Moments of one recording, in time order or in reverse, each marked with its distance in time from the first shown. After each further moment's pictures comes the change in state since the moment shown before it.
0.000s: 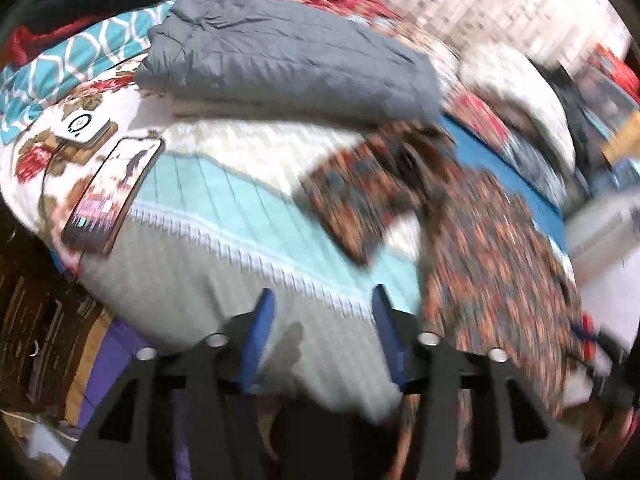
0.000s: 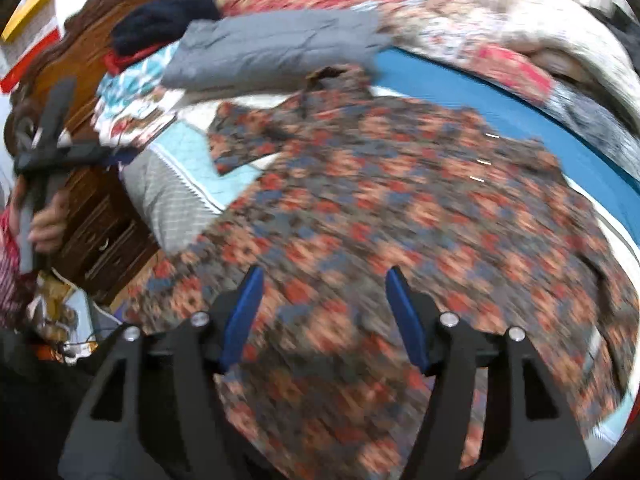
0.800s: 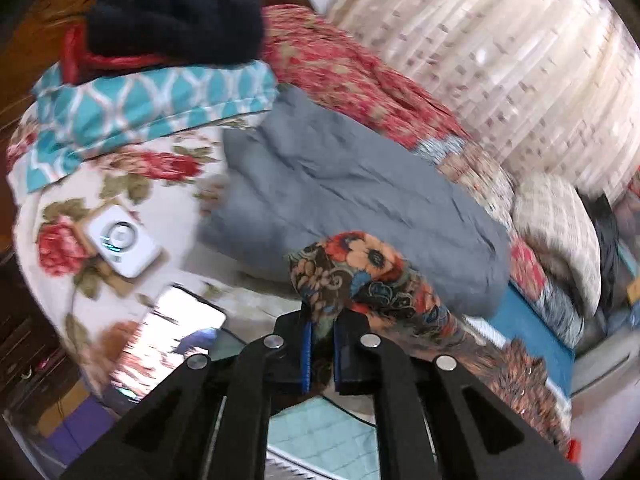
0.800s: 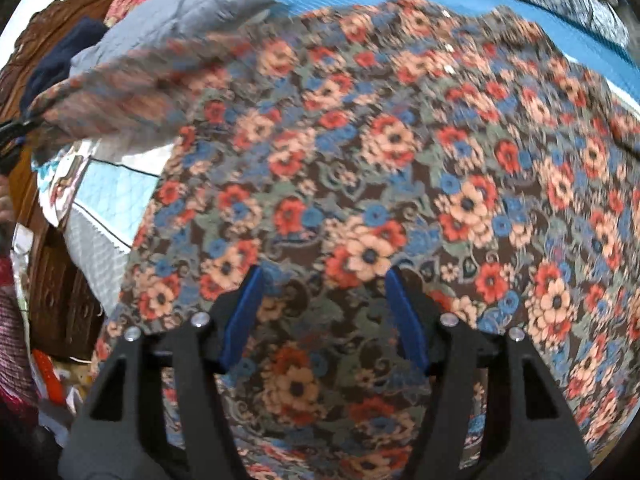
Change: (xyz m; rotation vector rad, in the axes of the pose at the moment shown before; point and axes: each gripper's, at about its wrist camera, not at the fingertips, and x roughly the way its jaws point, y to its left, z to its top) left arm -0.018 0.082 0.134 -0.252 -0.286 0.064; right arm 0.093 -0.071 -0.012 0.395 0.155 -0.043
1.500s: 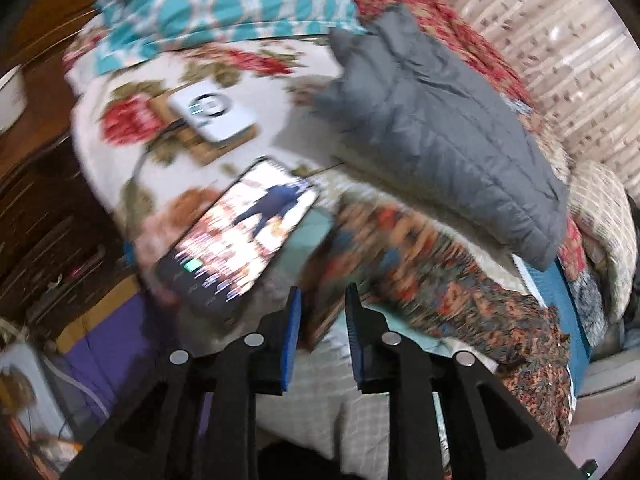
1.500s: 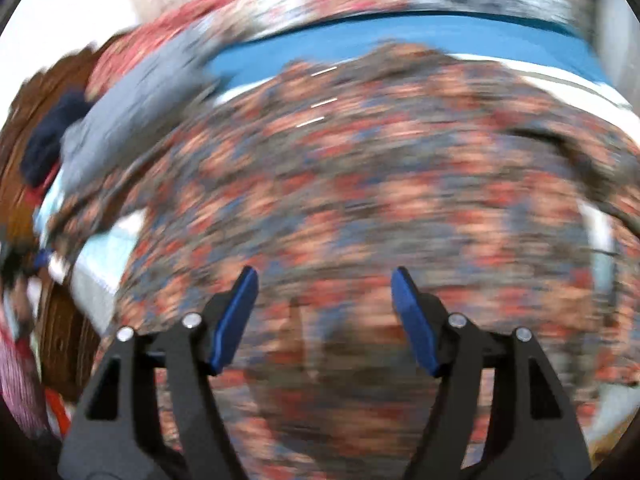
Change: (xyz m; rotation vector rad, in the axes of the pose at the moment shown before) left arm -0.020 0.056 -0.079 -0.132 0.215 0.197; right arm -0.076 -0.130 -0.010 0.191 -0.205 -0.020
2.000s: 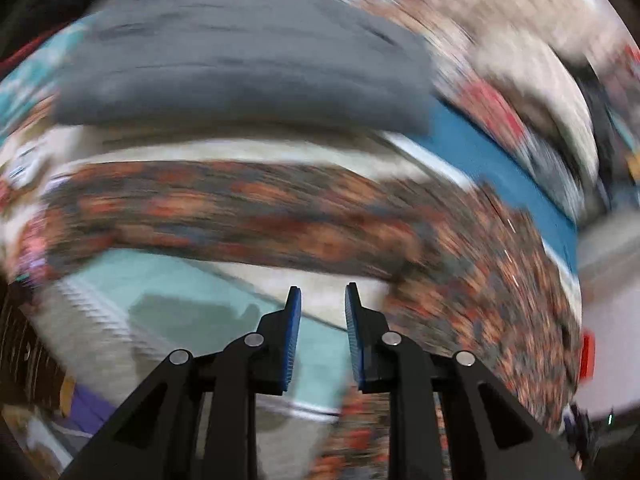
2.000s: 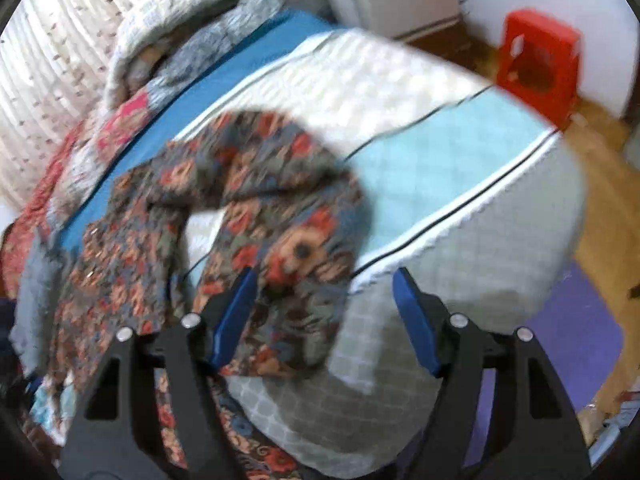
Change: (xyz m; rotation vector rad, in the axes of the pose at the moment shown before) left arm 0.034 -0.234 -0.097 0.458 0.175 -0.155; right arm -0.089 -0.242 -0.071 0.538 -0.176 -0.217
